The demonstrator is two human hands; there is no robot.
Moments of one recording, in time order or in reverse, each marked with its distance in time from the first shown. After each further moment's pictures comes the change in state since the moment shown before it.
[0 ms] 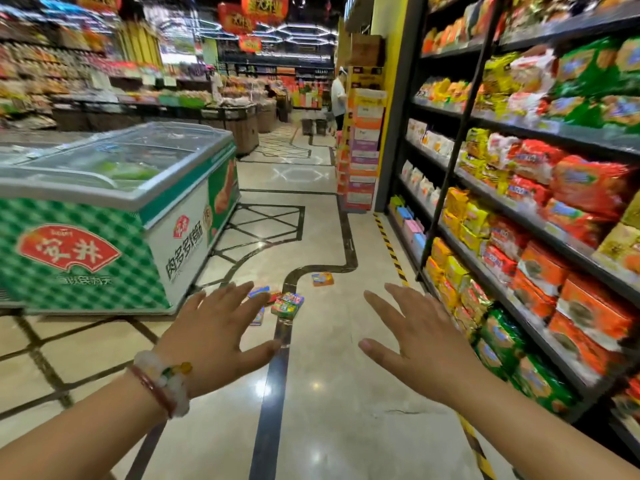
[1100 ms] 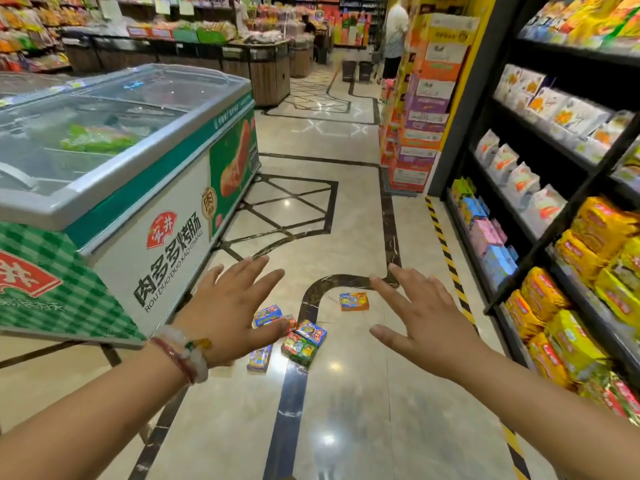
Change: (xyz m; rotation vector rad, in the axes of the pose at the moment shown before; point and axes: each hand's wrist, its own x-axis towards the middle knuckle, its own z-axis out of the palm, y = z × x) left_hand 0.547 -0.229 0.172 -0.014 -0.126 -0.067; right_hand 0.630 0.167 0.122 0.027 -0.011 -0.197
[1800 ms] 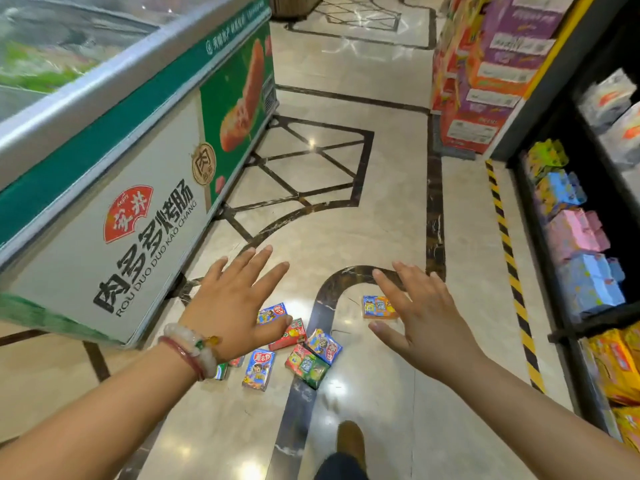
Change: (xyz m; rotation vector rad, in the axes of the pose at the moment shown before) left_hand 0.316 -0.148 0.150 0.025 -0.020 -0.048; right_hand 0.349 0.119 0.146 0.067 -0.062 -0.041
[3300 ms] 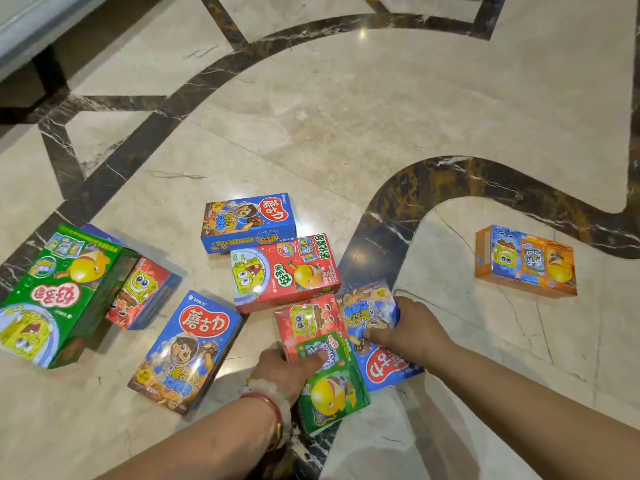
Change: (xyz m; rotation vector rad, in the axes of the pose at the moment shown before) left_hand 0.065 0.002 0.781 -1.473 -0.381 -1.437; right_hand 0.205 0.090 0.737 0.541 -0.596 0.434
